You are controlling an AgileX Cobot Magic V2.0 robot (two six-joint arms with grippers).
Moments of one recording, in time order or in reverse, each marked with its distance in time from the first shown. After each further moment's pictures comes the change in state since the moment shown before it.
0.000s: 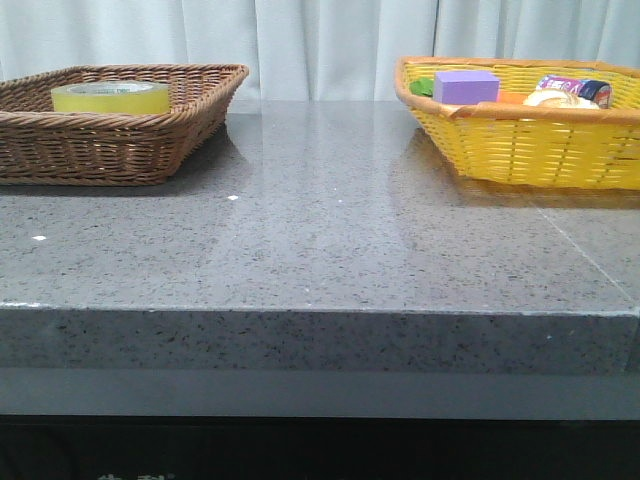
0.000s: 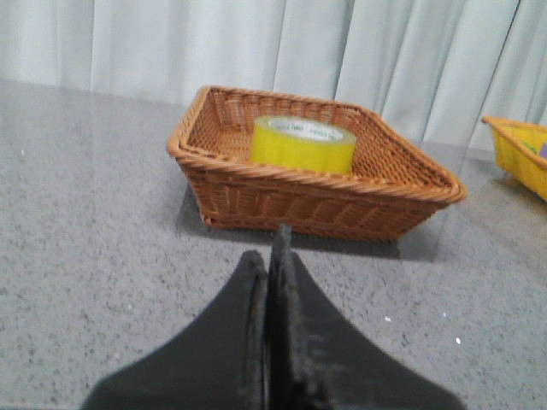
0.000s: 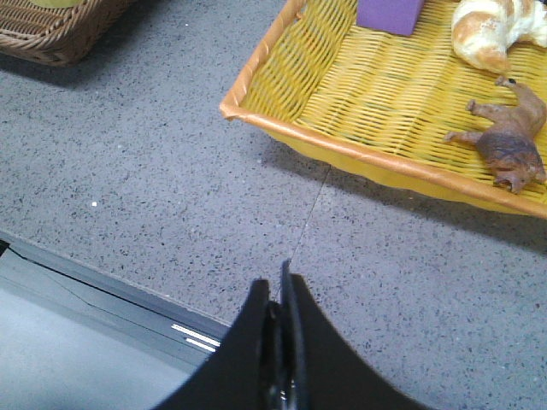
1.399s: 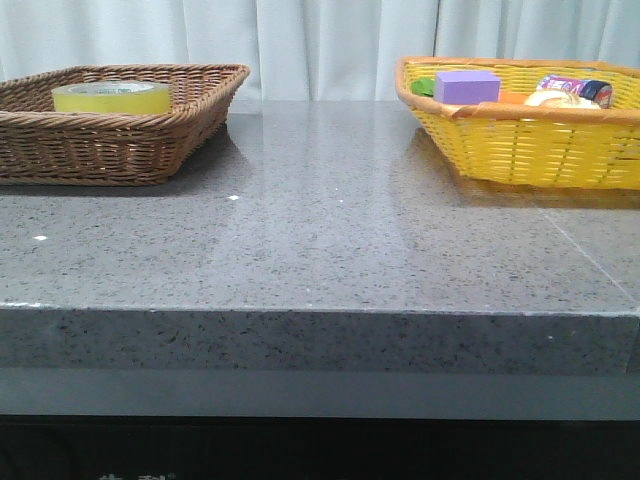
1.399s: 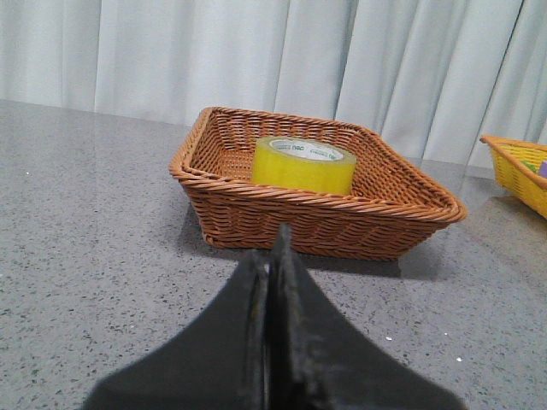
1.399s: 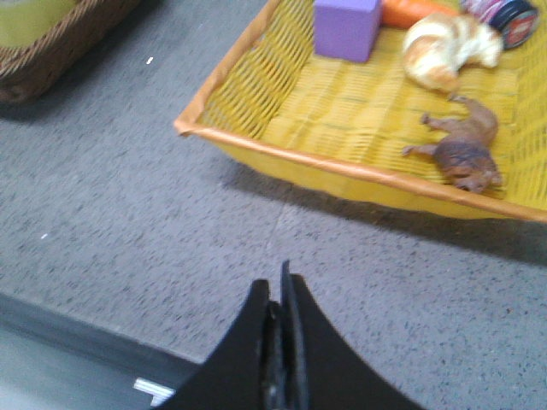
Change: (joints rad) left arm 0.000 0.000 0.000 0.087 -0.019 -0.091; right arm -0.142 -0.193 0.267 0.027 -0.249 -0.056
